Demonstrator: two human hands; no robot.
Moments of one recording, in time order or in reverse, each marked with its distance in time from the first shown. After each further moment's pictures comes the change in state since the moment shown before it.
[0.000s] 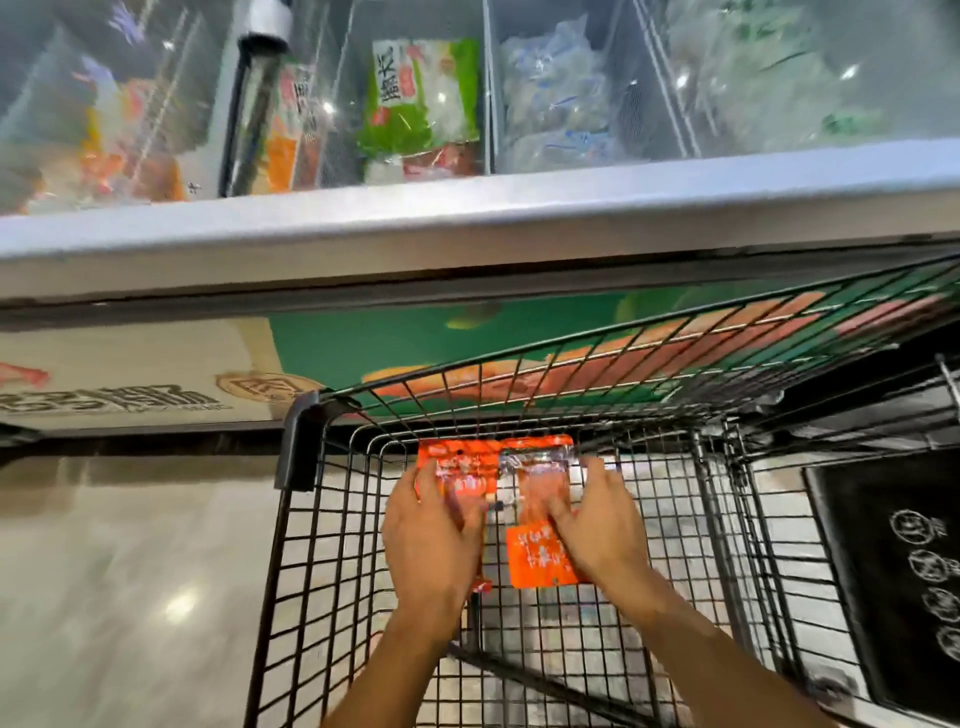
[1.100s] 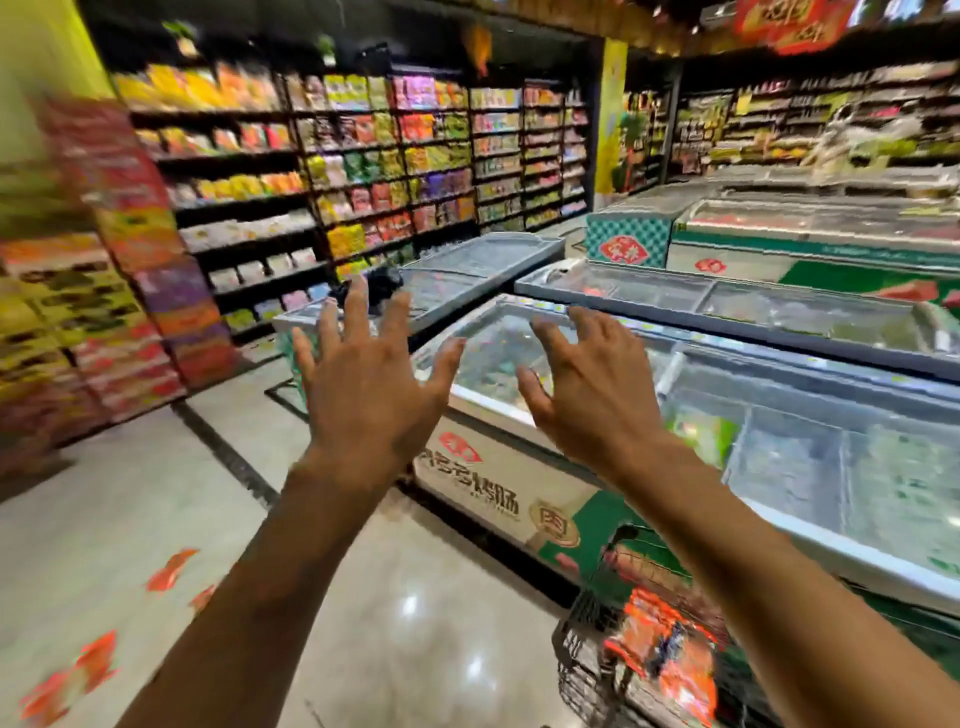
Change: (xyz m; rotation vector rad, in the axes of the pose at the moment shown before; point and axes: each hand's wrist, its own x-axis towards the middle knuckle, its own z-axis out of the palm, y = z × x) left_hand -0.567 -0.035 -0.658 0.244 1.021 -0.169; right_hand -0.680 -0.281 -0.345 -0.233 0.699 -1.404
